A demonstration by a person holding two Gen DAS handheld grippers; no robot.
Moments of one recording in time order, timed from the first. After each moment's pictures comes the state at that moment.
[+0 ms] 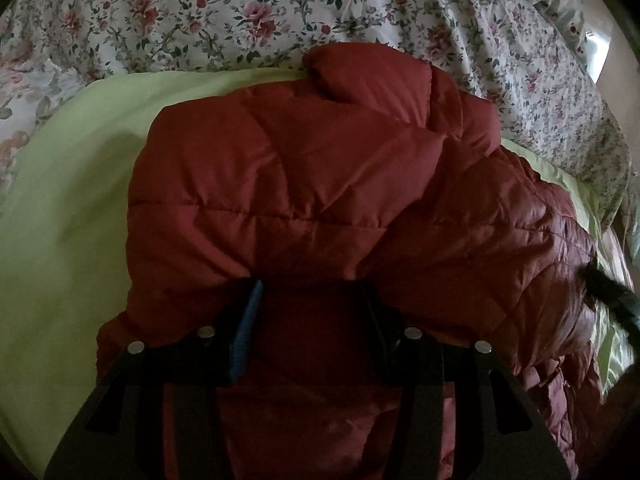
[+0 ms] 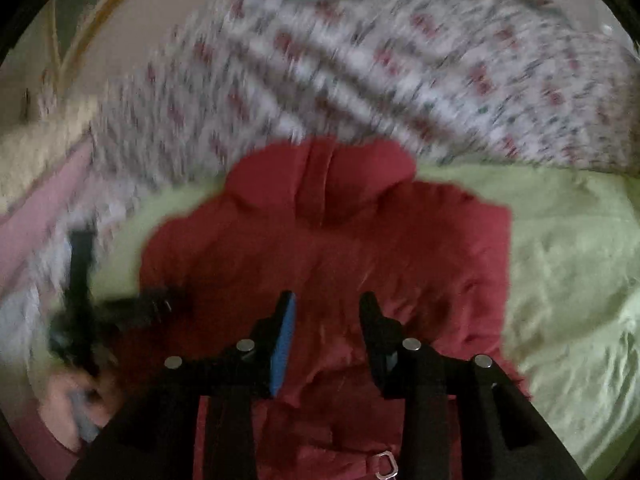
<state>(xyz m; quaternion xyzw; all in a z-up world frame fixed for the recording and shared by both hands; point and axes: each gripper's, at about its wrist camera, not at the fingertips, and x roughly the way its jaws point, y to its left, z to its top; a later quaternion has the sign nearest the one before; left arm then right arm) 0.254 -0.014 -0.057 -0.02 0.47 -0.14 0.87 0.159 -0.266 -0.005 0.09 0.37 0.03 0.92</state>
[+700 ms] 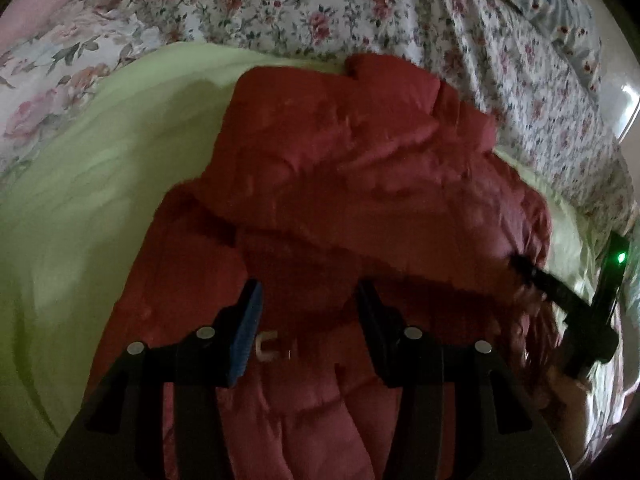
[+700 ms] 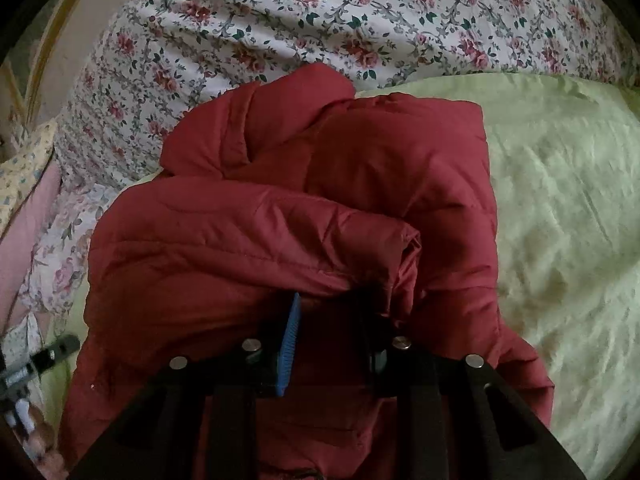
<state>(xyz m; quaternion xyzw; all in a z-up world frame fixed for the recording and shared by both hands) 0.156 0.006 -0.031 -0.08 0.49 -0.06 0.87 0.169 -0.322 -0.066 0.18 0.40 0.01 0.90</state>
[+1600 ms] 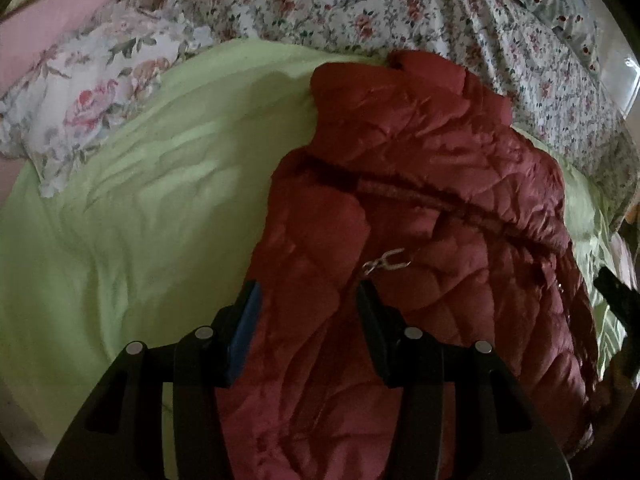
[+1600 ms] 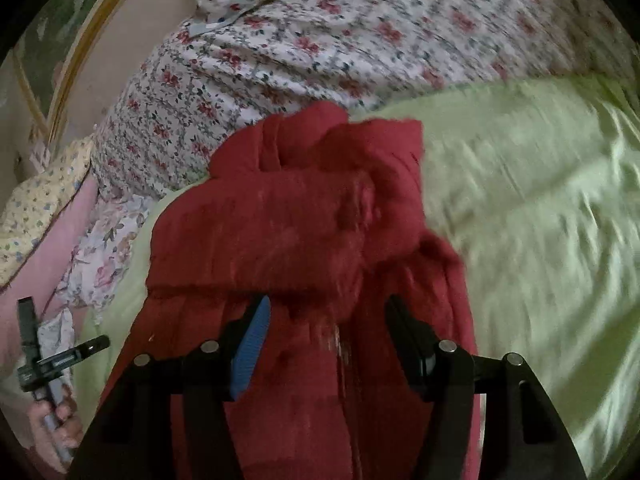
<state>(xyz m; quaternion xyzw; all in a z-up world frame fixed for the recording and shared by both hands) 0.100 0.092 -0.022 -0.04 0.50 -0.04 0.86 0.038 -0.332 -0.015 0.23 0.37 0.02 0.90</state>
